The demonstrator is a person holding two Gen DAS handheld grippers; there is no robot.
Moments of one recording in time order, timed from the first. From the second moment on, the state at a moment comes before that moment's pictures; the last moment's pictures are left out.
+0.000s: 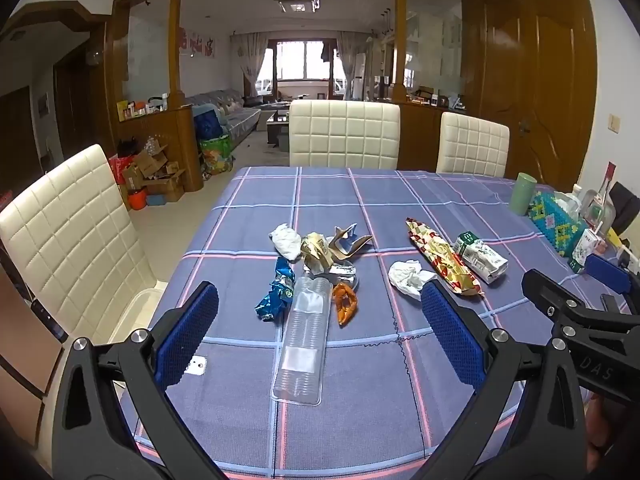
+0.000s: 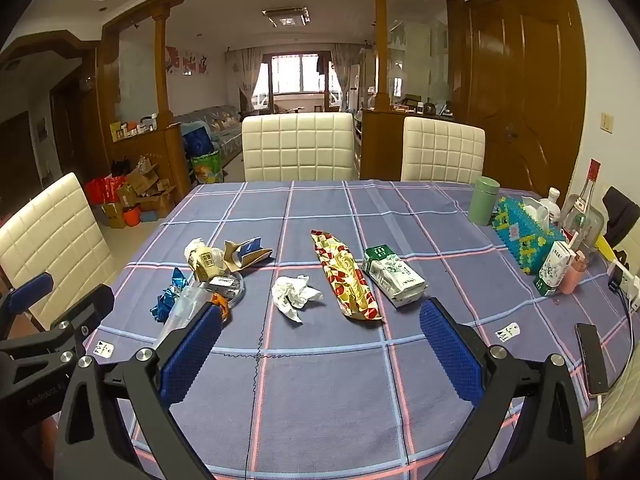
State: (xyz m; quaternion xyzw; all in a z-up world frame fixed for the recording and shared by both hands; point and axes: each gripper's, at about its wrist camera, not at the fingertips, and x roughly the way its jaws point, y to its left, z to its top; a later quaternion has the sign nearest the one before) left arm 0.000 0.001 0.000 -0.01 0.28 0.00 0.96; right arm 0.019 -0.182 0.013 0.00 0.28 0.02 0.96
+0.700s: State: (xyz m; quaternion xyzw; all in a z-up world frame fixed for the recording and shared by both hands) left arm -0.001 0.001 0.006 -0.01 0.28 0.00 0.96; right arm 0.018 -0.182 0.014 0.01 0.28 0.02 0.96
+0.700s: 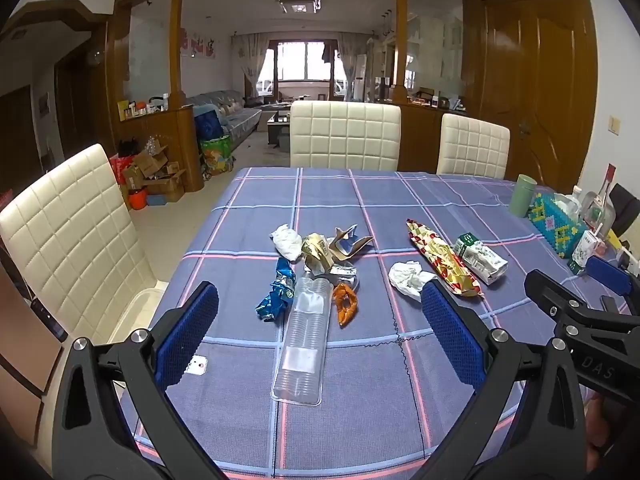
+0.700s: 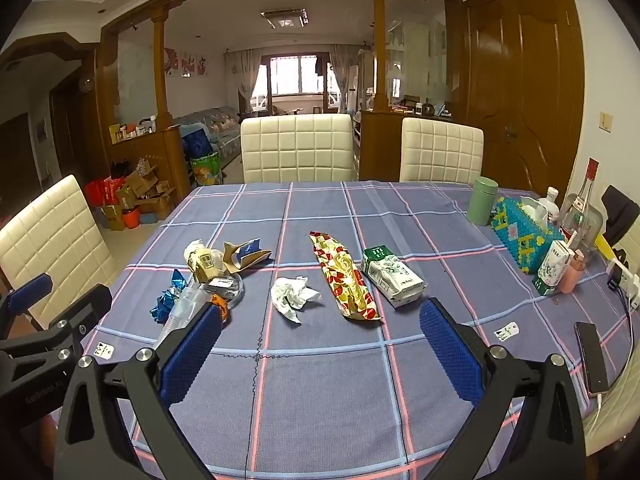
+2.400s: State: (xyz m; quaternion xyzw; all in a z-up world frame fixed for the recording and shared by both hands) left arm -0.006 0.002 -0.002 -0.01 0.28 0.00 0.96; right arm 0.015 -0.183 0.013 0.01 0.28 0.02 0.96
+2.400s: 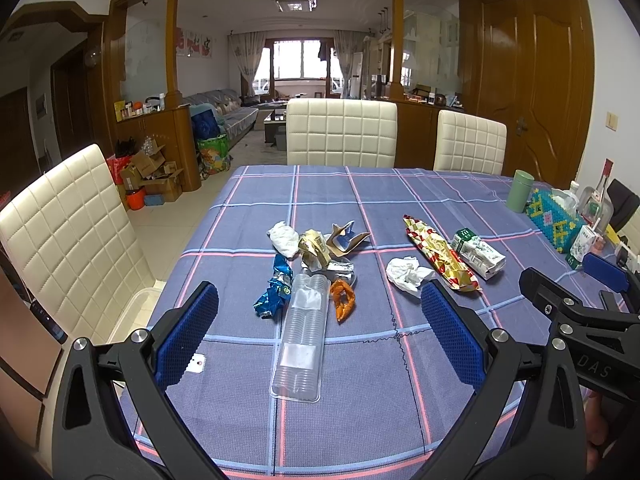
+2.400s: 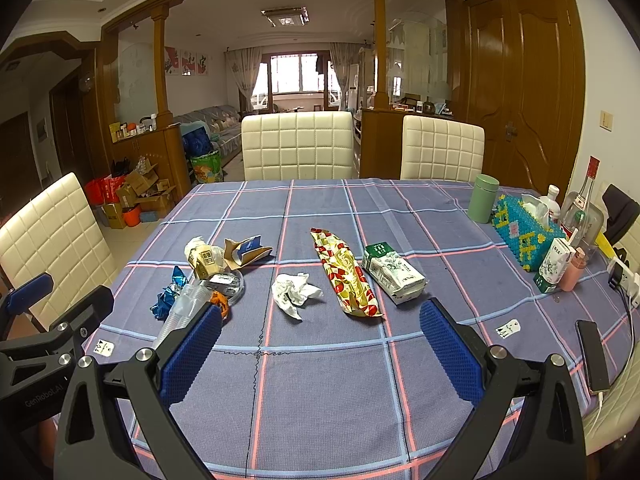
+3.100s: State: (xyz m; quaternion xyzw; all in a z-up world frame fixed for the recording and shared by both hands) left arm -0.004 -0.001 0.000 -0.01 0.28 0.00 0.96; right arm 0.014 -0.183 0.008 0.01 0.28 0.02 0.96
